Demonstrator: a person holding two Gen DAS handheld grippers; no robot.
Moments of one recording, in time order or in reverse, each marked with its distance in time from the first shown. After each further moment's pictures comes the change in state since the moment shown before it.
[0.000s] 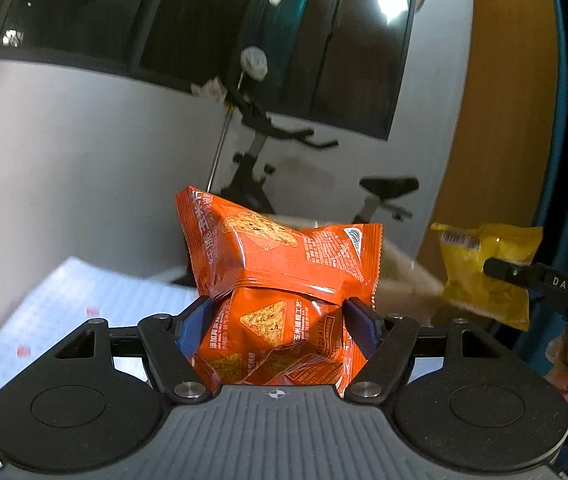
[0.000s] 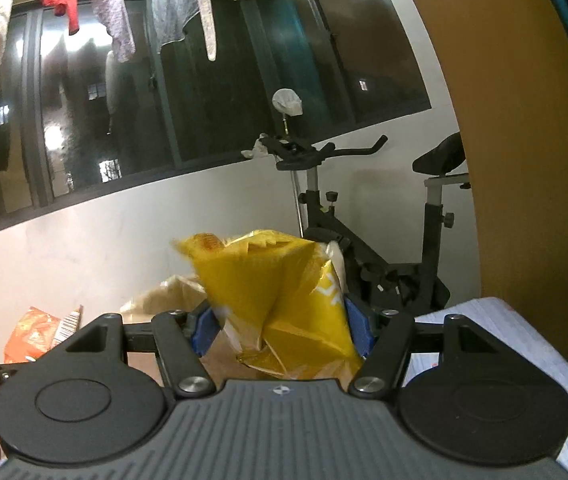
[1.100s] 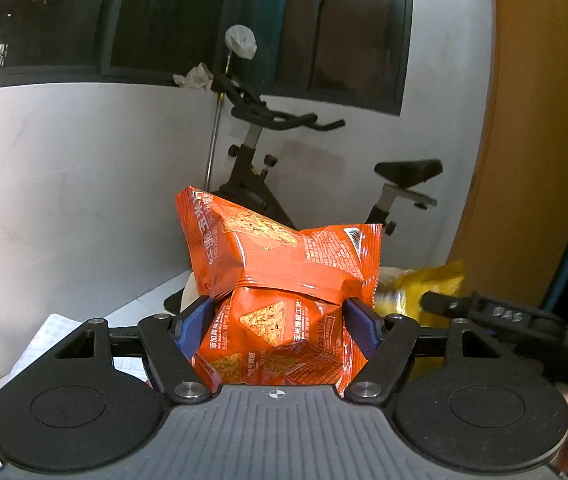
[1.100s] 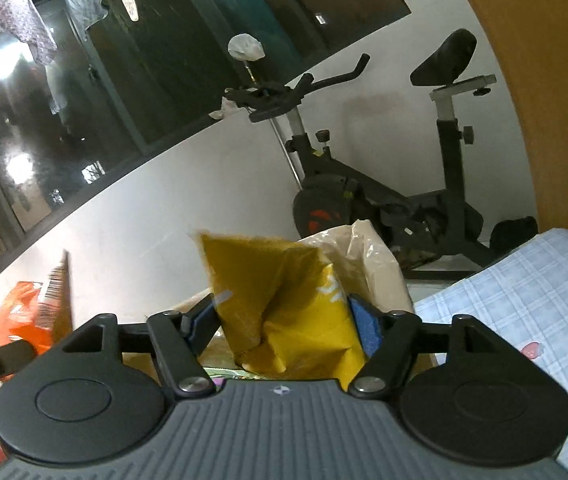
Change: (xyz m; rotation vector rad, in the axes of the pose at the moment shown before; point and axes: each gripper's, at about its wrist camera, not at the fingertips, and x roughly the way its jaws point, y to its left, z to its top) left arm 0.106 -0.012 0.067 0.105 0.113 0.036; right arm 0.181 -0.033 0.029 0.267 0.173 0.019
